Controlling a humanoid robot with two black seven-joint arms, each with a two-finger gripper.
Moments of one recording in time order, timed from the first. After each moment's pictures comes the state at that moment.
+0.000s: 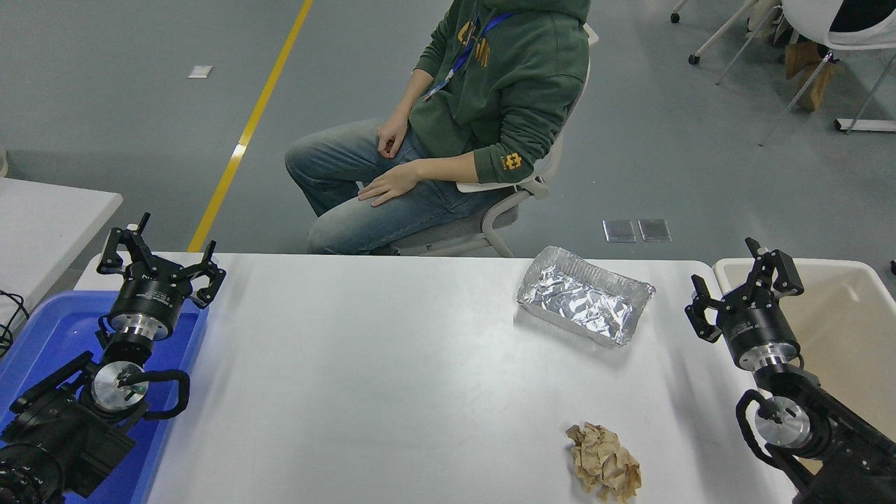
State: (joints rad) left arm -0.55 0.37 -0.86 -0.44 -0.20 -0.59 -0.44; right arm 0.42 -0.31 0.95 0.71 -0.23 0.16 0.58
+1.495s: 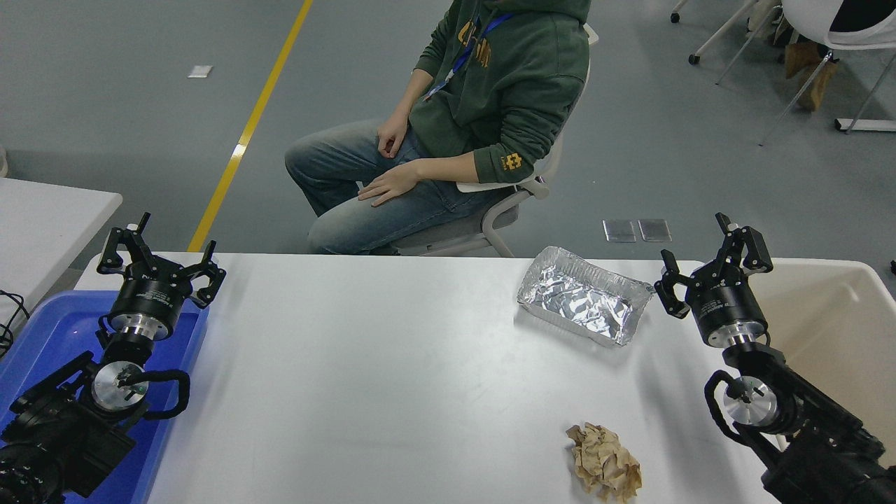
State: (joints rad) left arm -0.55 0.37 -0.86 -0.44 -0.20 -0.59 -0.44; right arm 0.47 -0.33 0.91 0.82 -0.20 0.16 0.53
